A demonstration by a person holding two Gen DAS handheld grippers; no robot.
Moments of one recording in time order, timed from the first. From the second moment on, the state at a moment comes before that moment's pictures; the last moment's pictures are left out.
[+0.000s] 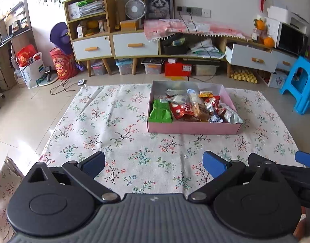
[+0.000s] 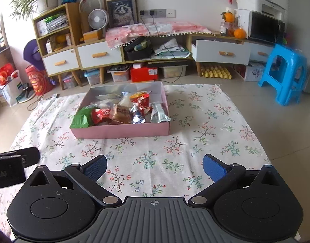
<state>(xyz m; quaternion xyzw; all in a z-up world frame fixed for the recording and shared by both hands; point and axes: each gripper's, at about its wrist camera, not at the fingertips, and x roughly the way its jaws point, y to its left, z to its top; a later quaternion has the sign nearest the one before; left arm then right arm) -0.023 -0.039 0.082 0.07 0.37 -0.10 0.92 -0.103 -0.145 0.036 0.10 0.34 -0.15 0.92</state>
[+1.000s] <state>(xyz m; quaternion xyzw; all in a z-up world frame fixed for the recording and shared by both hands) -0.023 -0.043 0.081 0.07 0.37 -0.10 0.92 -0.102 -0.146 0.036 0.09 0.34 -0.15 0.93</state>
